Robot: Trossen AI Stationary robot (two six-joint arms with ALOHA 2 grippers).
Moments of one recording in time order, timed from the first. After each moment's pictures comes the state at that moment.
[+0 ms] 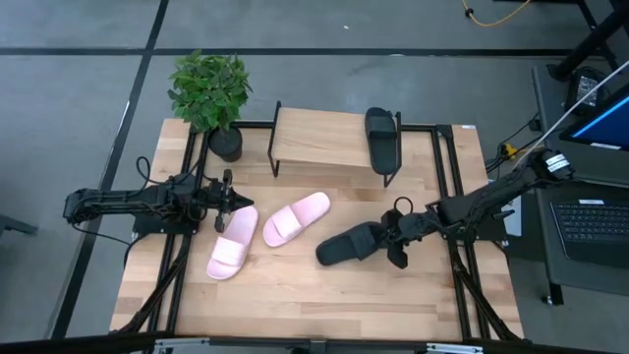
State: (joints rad) left arm 0.13 0.17 0.01 0.06 0.12 -0.05; right arm 0.34 1.12 0.42 -0.05 0.05 0.67
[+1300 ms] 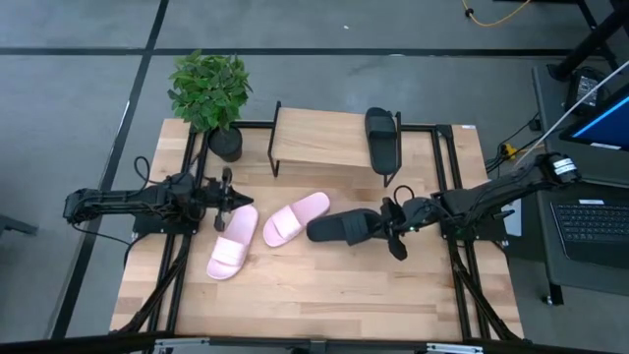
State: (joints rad) left arm 0.13 0.17 0.01 0.14 0.12 0.01; right arm 0.24 1.04 0.42 0.10 0.00 0.44
